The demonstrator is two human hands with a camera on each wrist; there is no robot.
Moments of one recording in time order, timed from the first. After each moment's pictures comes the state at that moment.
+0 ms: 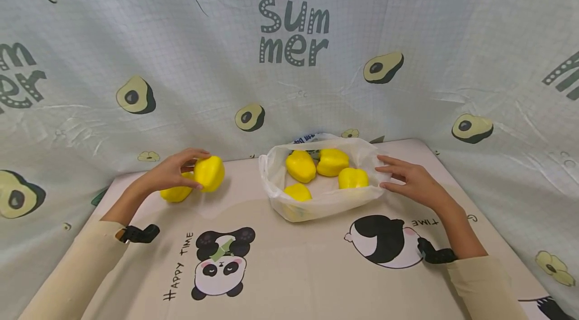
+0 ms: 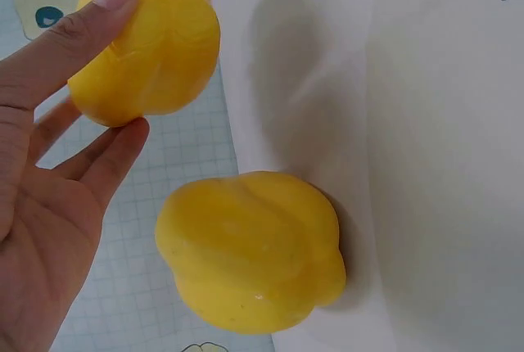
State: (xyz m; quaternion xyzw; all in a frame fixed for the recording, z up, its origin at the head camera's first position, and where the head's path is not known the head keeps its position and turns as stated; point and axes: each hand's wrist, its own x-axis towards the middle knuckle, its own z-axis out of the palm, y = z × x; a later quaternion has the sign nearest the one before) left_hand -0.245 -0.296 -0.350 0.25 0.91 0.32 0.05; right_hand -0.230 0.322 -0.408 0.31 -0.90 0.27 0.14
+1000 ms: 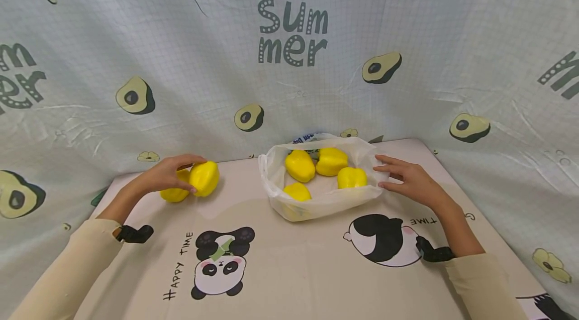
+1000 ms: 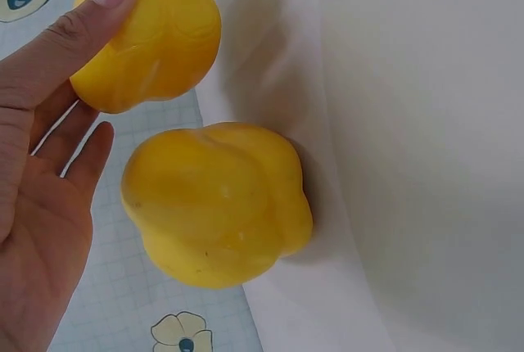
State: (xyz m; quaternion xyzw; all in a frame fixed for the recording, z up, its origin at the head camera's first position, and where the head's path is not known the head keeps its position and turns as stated) left_hand -0.247 -0.310 -0.356 0.23 0.94 0.23 0.05; right_hand -0.227 0.320 -0.404 0.30 -0.91 0.26 0.12
